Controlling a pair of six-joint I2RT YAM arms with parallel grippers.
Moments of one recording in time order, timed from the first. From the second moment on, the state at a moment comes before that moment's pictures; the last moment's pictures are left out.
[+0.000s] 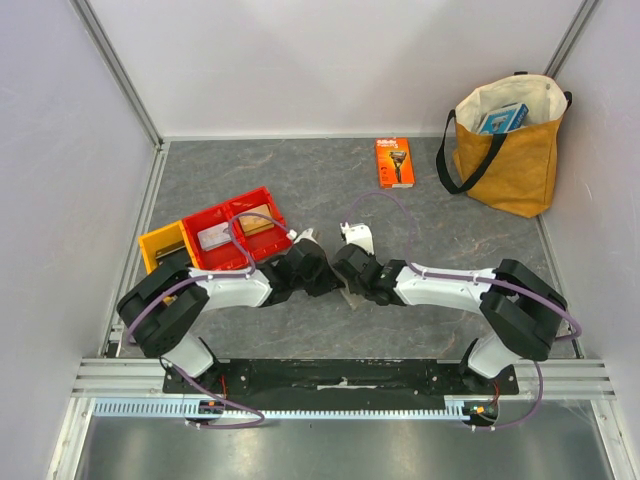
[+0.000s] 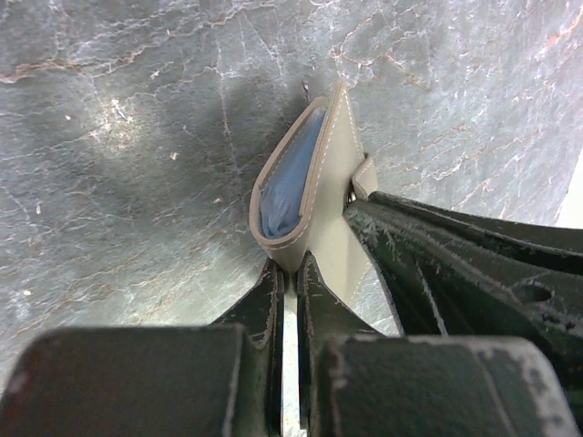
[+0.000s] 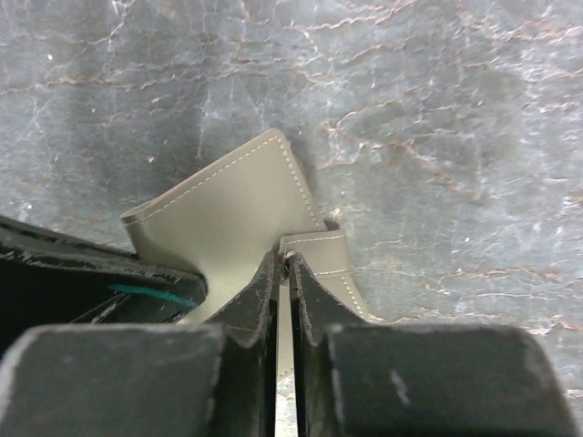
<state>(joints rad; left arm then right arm) -0.85 1.58 0.67 0.16 0.03 -1.04 0.96 1.57 0.84 -0.24 0.48 0.55</state>
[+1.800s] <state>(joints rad) -0.85 1.71 0.93 -0.07 0.04 -0.71 0.70 1.43 0.64 -0.14 0.28 0.58</state>
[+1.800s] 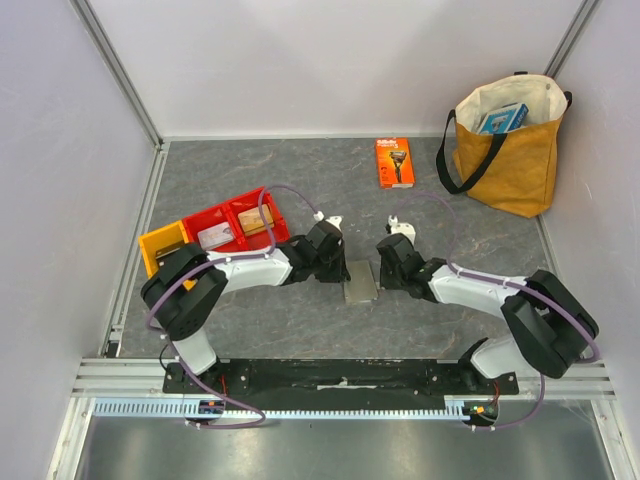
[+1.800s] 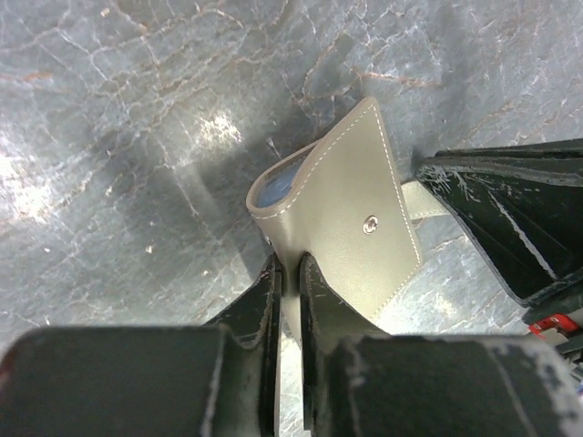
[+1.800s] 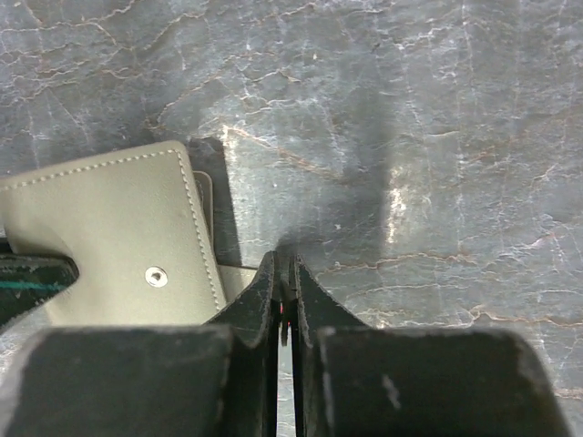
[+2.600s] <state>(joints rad) -1.05 1.73 1.10 -0.32 -0.27 -0.64 0.58 1.32 0.33 0.34 -0.04 0.80</state>
